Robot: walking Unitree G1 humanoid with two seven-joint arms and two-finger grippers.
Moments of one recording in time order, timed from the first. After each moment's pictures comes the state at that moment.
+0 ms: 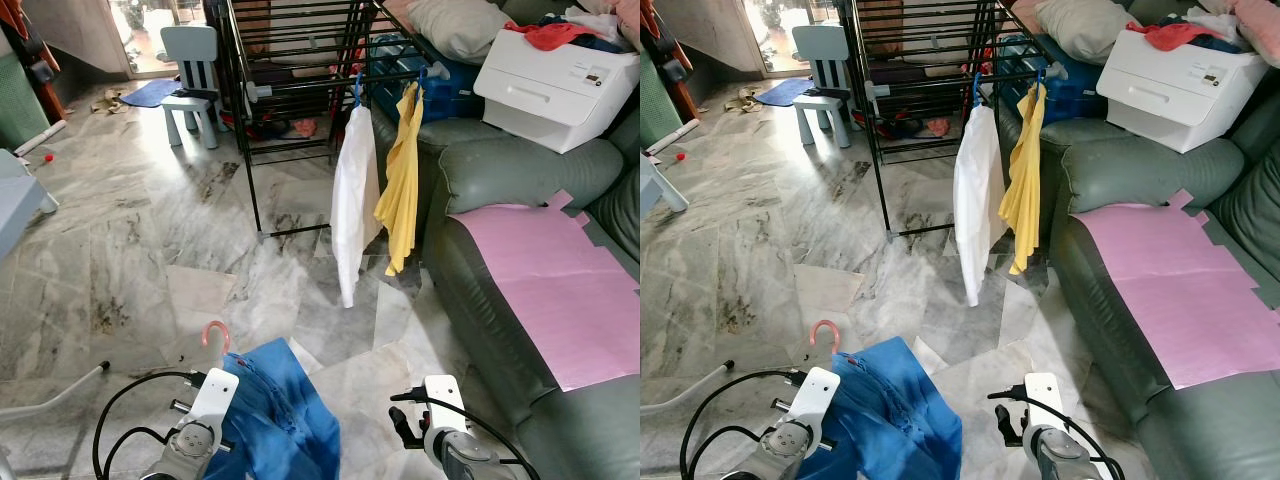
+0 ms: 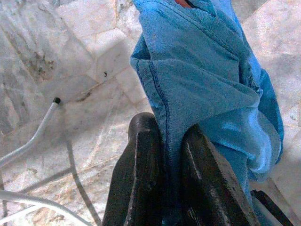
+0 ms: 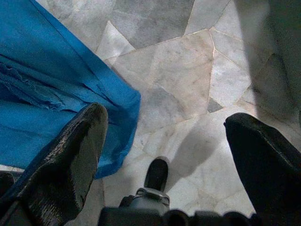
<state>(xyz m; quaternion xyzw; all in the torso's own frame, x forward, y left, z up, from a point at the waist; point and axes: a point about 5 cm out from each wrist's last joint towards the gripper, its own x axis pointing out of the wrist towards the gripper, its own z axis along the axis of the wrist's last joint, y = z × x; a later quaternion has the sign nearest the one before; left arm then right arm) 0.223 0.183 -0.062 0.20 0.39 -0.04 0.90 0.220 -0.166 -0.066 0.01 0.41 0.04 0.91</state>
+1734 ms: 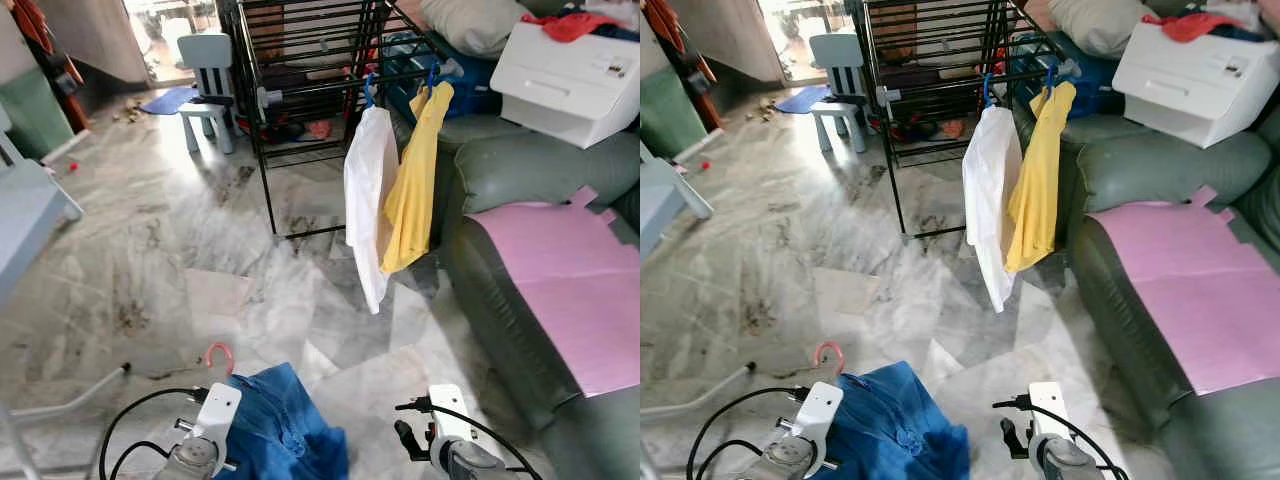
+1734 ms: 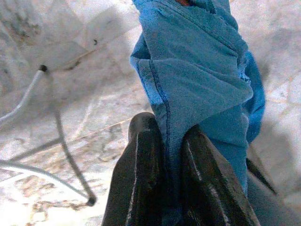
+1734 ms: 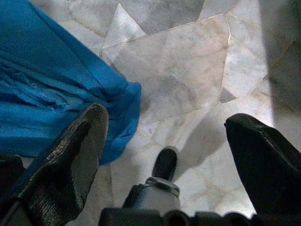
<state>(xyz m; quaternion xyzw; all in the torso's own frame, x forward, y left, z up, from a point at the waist) 0.207 0.174 -0.074 0.15 0.45 -0.05 0.88 0.210 -0.174 -0.071 0.00 0.44 0.05 0.89</state>
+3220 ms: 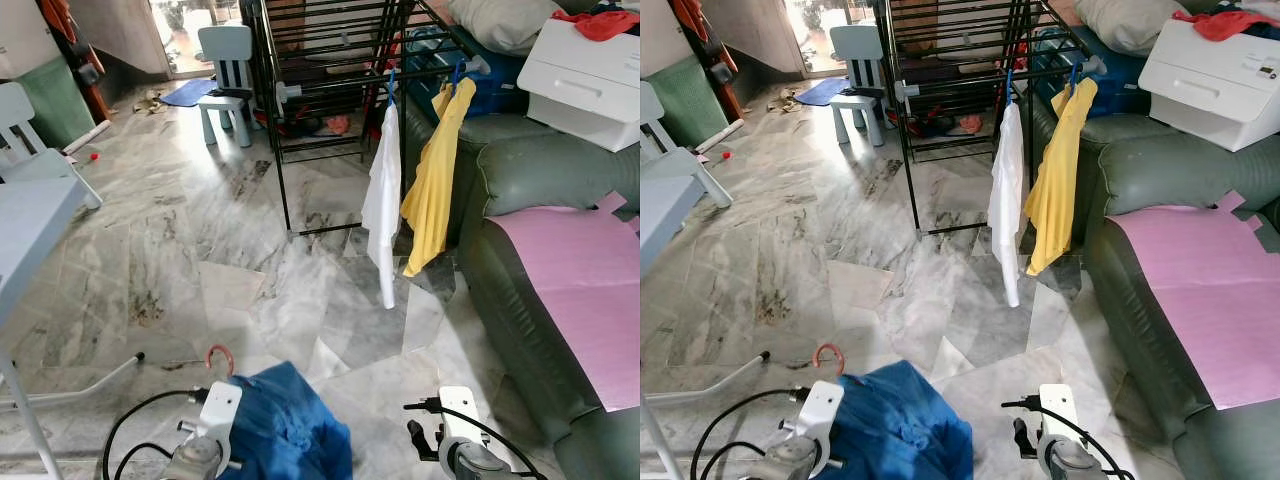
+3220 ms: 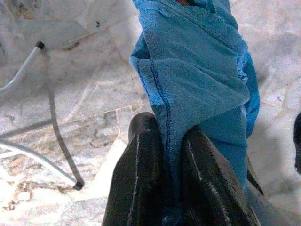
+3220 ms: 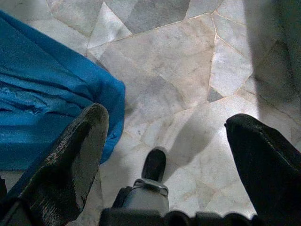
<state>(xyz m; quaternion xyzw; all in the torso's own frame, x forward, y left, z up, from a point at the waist) 0.205 0.170 -0.076 0.12 0.46 -0.04 0.88 0.205 -0.186 -0.073 -0.01 0.44 -0.02 0.90</state>
